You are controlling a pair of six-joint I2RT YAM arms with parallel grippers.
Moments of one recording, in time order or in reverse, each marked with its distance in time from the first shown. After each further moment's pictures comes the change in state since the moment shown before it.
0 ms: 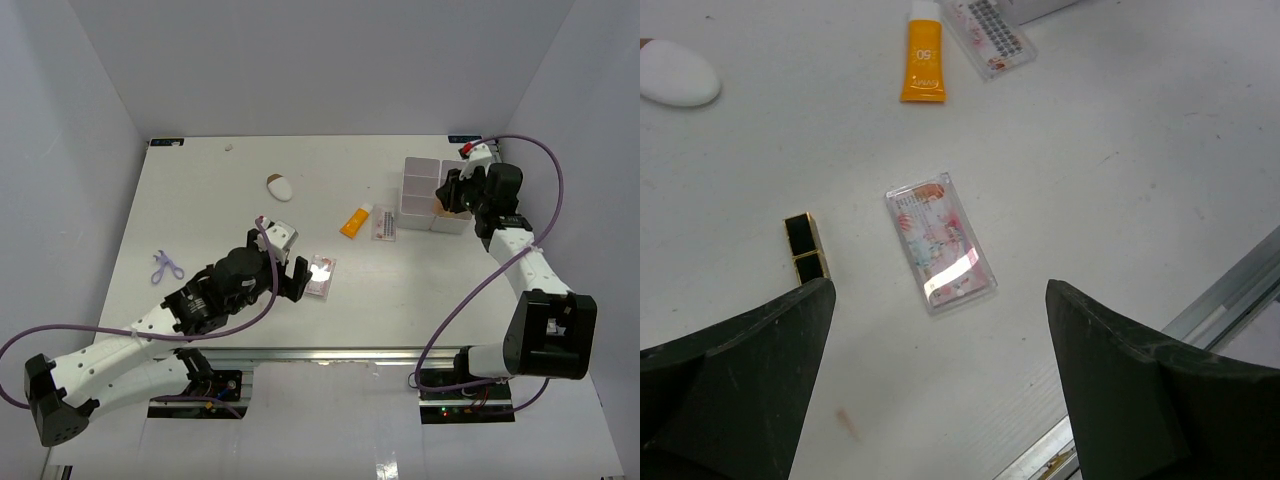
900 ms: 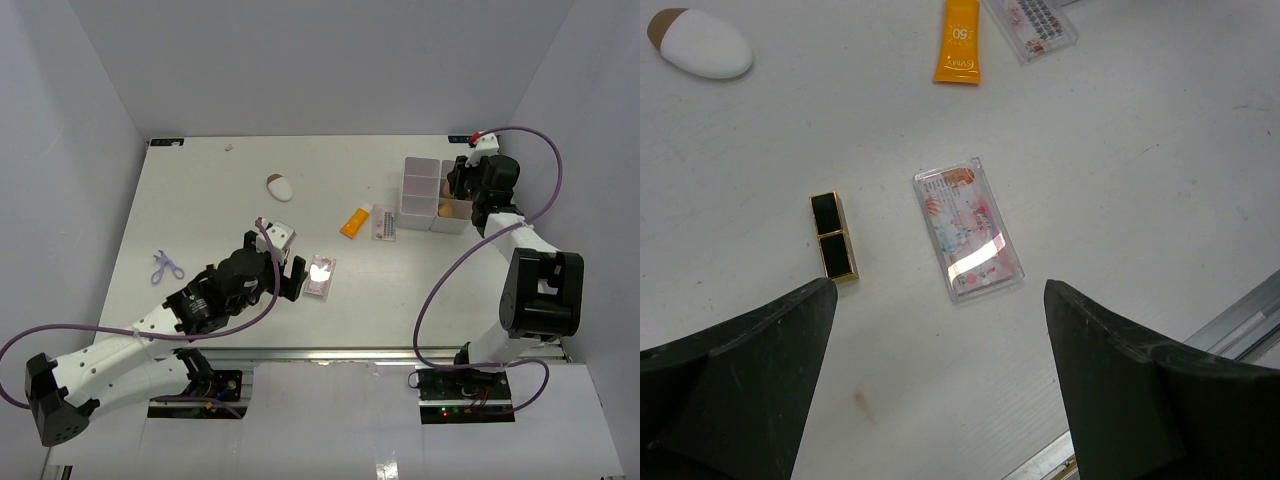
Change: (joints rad) left arm 0.001 -0.011 -0.022 -0.031 -0.080 -0.011; right arm -0.044 0.235 0.067 0.286 0.159 0.037
